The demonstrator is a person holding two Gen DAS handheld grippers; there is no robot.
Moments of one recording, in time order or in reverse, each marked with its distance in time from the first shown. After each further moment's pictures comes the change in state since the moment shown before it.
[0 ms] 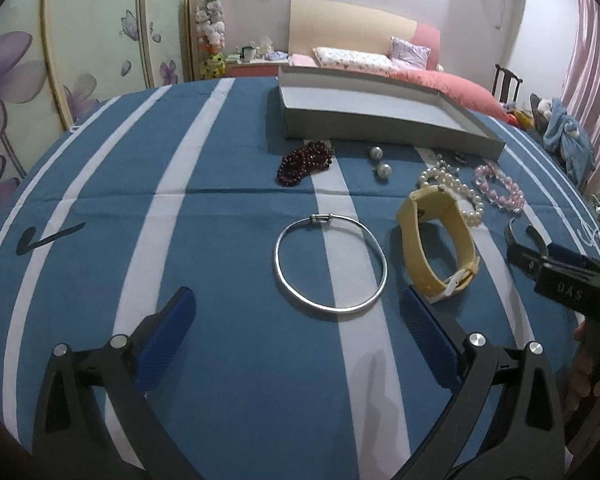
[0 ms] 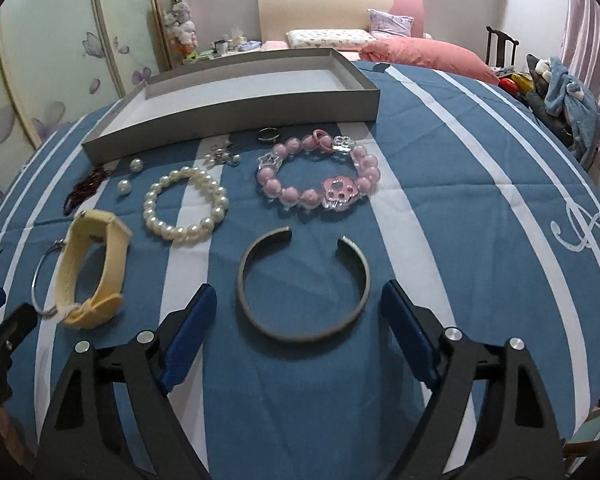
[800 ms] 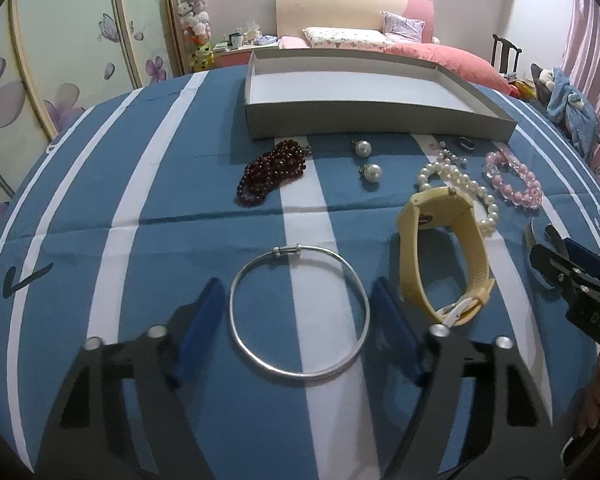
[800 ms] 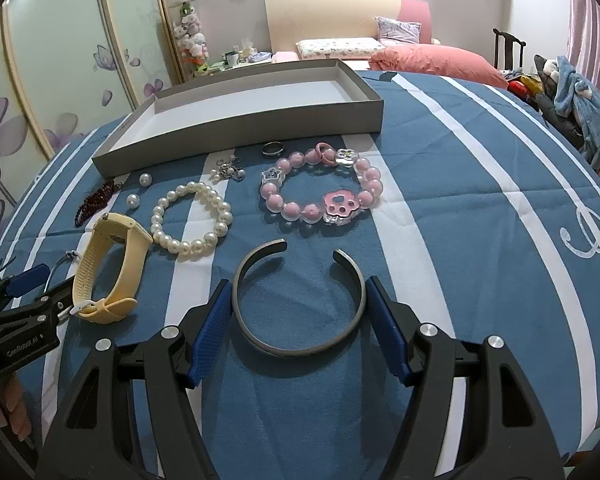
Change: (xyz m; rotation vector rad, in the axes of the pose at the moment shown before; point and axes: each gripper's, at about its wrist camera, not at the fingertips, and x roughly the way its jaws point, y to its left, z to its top) left arm 0.034 -0.025 0.027 0.071 0.064 0.030; right arm 0.004 -0.010 0.011 0.015 -0.040 0.075
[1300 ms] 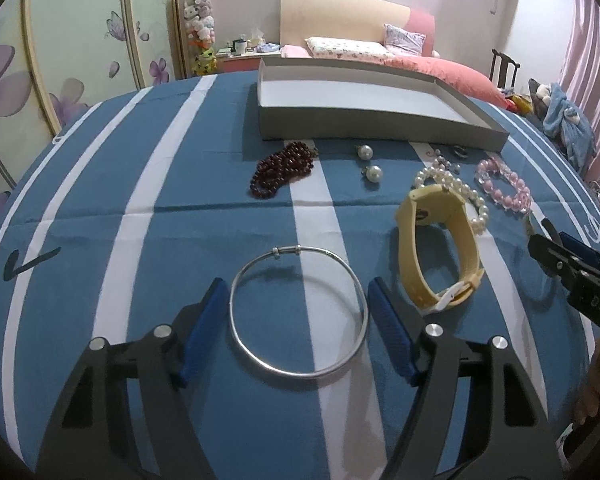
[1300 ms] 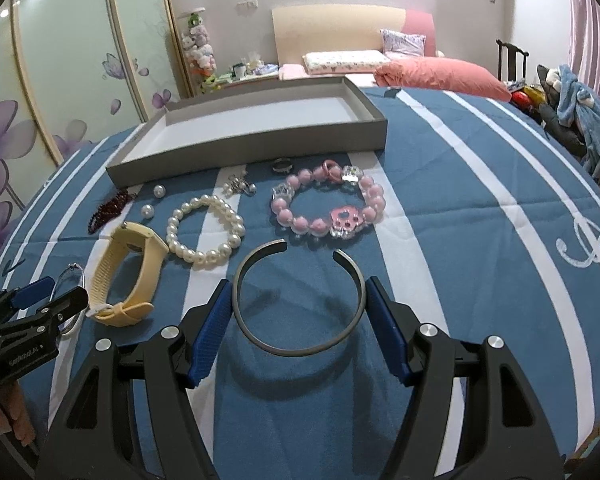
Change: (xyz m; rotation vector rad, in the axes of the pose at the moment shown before) left arm -0.012 0.009 -0.009 -0.036 -0.039 -0.021; right arm -0.014 0.003 0.001 -0.019 -0.062 0.023
